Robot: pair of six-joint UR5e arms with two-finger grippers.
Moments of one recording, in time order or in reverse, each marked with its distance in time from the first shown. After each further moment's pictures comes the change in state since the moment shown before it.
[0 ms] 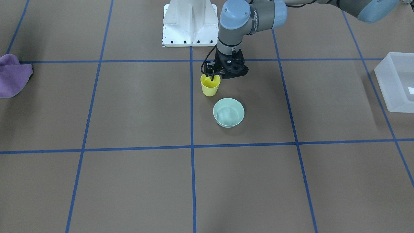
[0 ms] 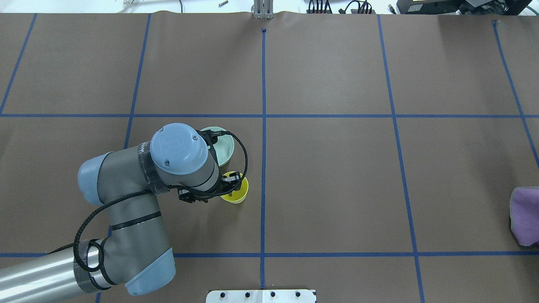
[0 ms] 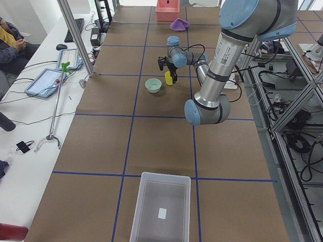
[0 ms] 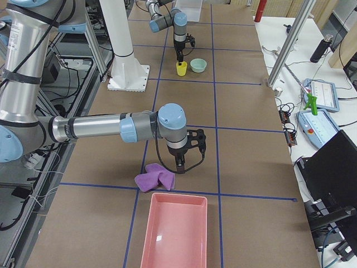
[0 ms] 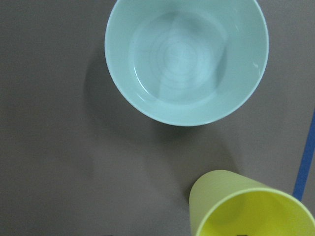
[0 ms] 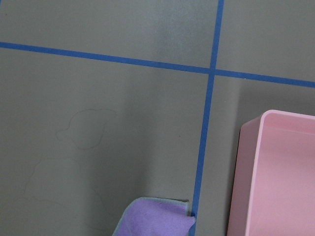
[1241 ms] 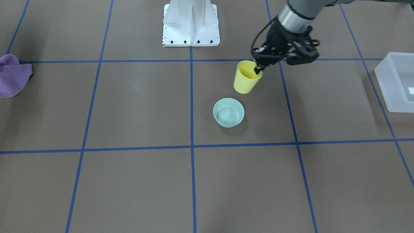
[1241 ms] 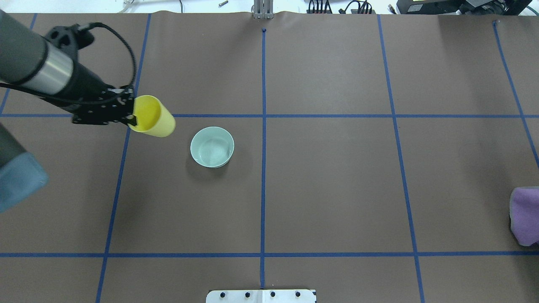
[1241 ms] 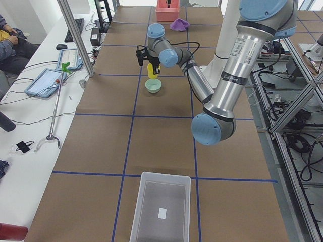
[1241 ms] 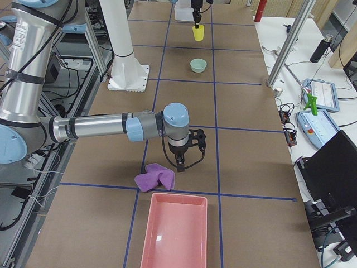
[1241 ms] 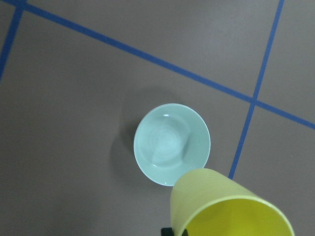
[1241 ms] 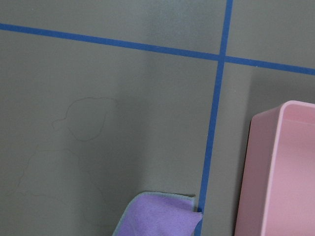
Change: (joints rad) left arm -0.512 0.288 -0.305 -0.015 -0.354 0.298; right arm -0.130 -0.001 -0.010 0.038 -0.046 0.094
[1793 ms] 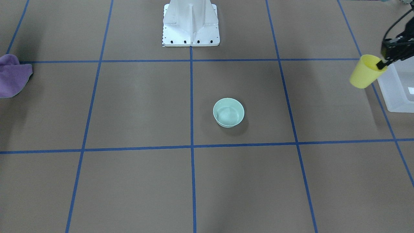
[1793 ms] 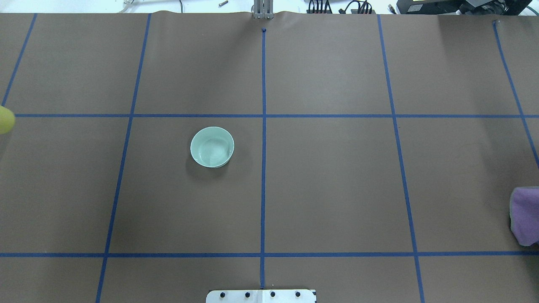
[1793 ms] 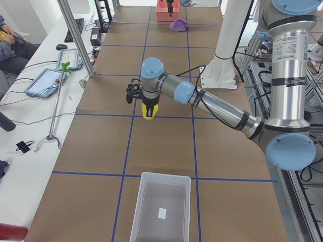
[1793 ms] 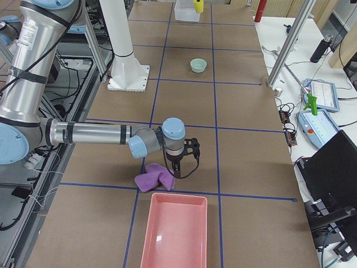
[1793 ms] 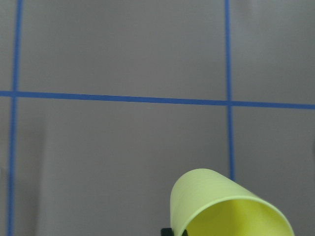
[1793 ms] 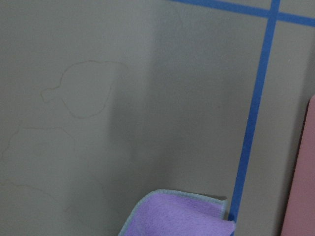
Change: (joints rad) left arm -0.466 0.382 0.052 0.003 -0.188 0.856; right arm -0.158 -0.056 -0.155 0.333 -0.002 0.158
